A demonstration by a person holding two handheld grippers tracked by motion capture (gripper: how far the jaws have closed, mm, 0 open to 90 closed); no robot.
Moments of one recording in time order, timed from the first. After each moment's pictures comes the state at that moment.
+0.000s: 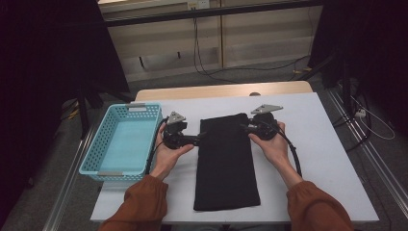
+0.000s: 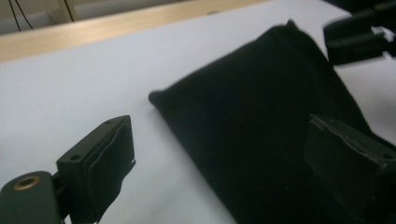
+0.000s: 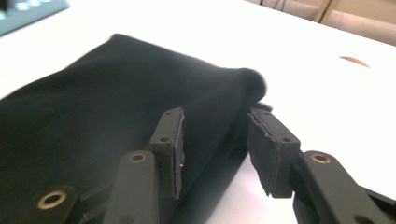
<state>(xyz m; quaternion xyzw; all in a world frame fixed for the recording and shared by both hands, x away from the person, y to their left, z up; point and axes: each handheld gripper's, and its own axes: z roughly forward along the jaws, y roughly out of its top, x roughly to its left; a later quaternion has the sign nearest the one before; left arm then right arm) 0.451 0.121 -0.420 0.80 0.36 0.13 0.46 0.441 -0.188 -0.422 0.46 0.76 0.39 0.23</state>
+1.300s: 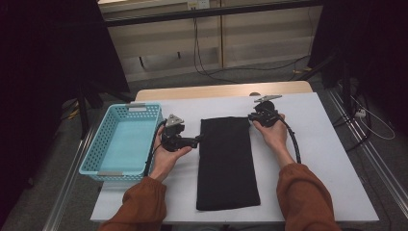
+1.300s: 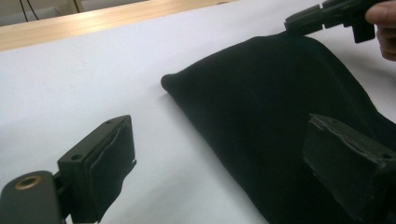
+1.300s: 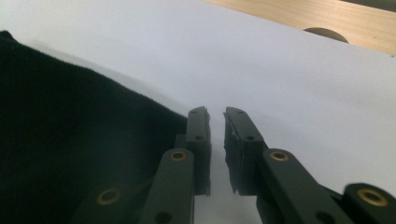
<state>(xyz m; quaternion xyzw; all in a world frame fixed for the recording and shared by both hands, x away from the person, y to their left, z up) 0.452 0.128 -0.426 0.79 0.37 0.15 0.46 0.500 -0.214 -0.451 0.51 0.75 0.36 0.22</state>
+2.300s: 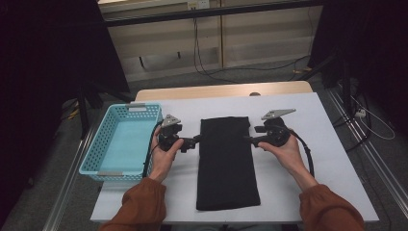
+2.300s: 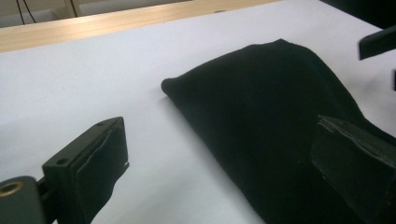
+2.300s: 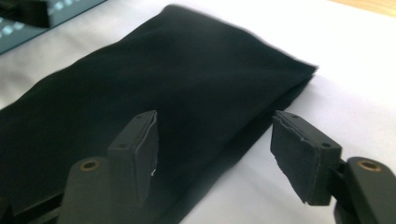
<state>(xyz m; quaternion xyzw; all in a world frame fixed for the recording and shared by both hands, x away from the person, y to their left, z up) 0.449 0.133 -0.424 0.79 0.37 0.14 0.47 0.415 -0.216 -0.425 0.41 0.79 0.43 0.13</state>
